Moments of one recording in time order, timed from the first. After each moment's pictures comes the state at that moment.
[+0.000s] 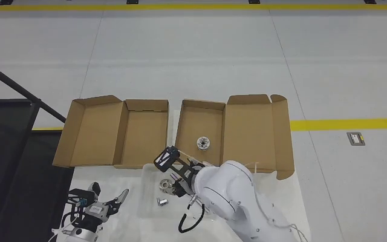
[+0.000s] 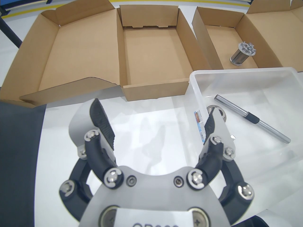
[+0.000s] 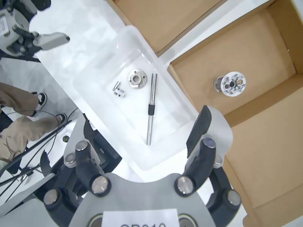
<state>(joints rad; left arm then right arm) 1.76 -1.15 -1.70 -1.82 1.16 -0.19 0.07 -0.75 -1.53 0.86 -1.79 -1.19 -0.05 1.43</state>
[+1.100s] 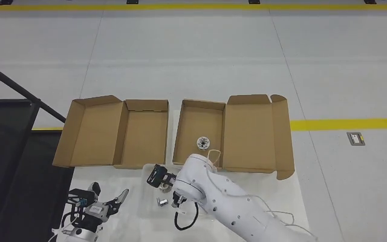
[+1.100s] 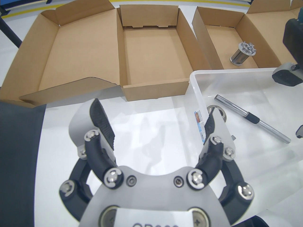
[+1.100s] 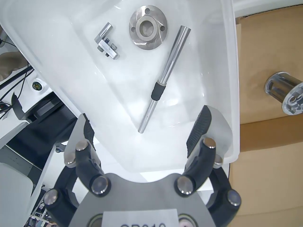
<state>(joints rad) 1.76 -1.15 -1.70 -1.82 1.16 -0.19 0.07 -0.52 -1.62 0.62 -1.26 -1.06 -0.20 1.46</state>
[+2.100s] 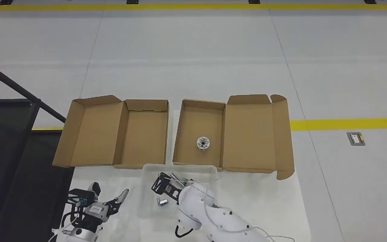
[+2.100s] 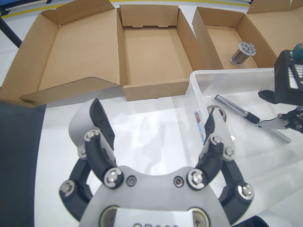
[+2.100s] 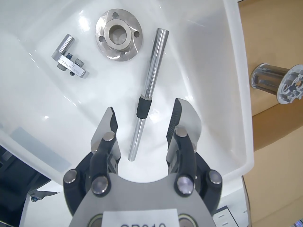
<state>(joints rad) 1.76 -1.15 -1.70 -1.82 1.16 -0.19 0.07 -0.76 -1.59 0.62 -1.33 -1.48 -0.10 1.17</state>
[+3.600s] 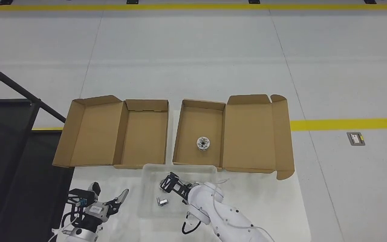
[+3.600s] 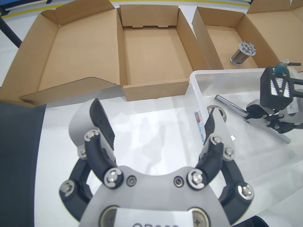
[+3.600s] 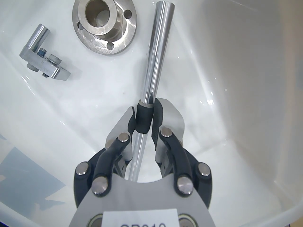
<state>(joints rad) 1.76 -1.15 -1.70 -1.82 1.16 -0.19 0.07 -0.81 -1.60 0.74 -1.19 -1.49 -0.18 0.99</state>
